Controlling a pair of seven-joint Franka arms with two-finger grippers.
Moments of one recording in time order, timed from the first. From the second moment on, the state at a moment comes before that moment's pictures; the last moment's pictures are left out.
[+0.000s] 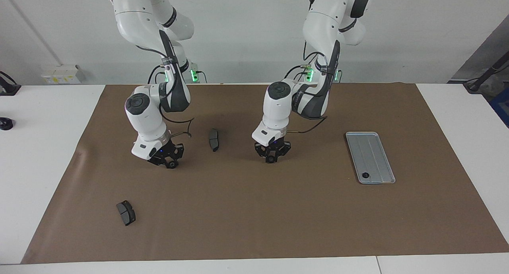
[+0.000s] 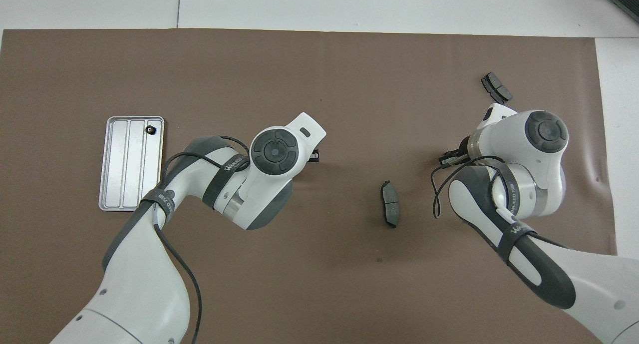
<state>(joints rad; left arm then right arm) -0.58 0.41 -0.02 -1.81 0.12 2.36 -0.66 -0.01 0.30 0.10 -2.09 -0.01 2.44 -0.24</state>
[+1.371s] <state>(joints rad) -0.01 0.19 -0.02 -2.16 0.13 2.60 -0.25 0.44 0.42 0.13 -1.69 0.01 2.32 0.84</state>
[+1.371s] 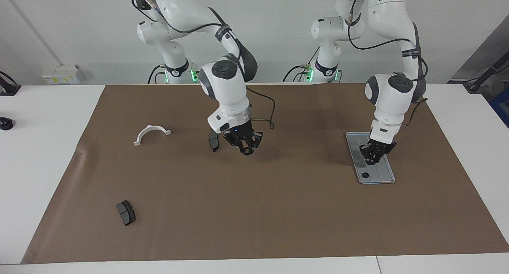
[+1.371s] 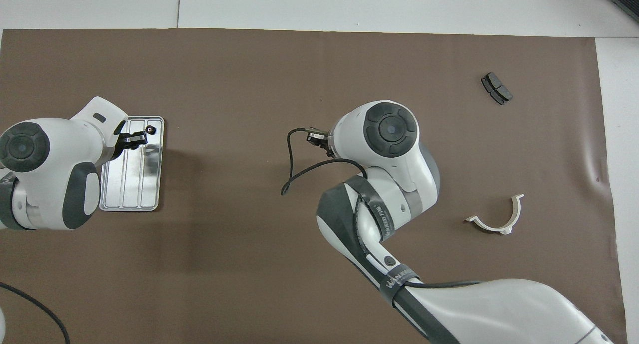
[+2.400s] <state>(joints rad) -0.02 0.14 -0.04 -2.17 0.13 2.51 -0.24 0.46 0.57 0.11 -1.61 -0.12 2.43 0.88</state>
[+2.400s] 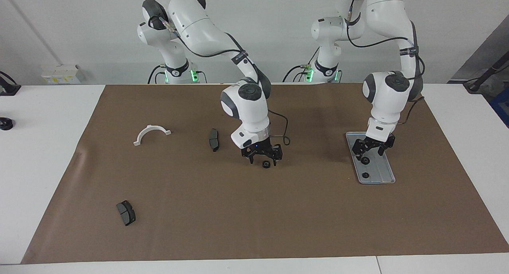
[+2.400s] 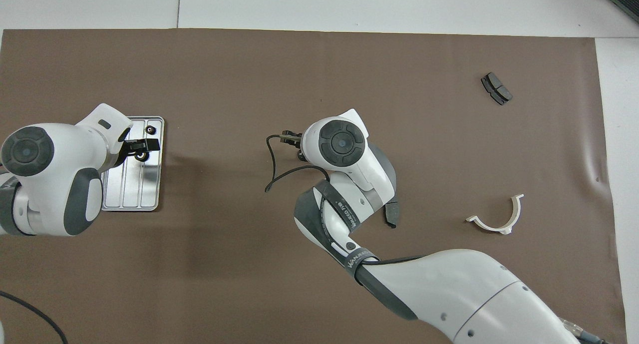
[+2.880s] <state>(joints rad) -0.22 0.11 -0.05 -2.08 0.13 2.38 -0.33 0.18 0.38 0.11 -1.61 -0.14 2.23 0.53</state>
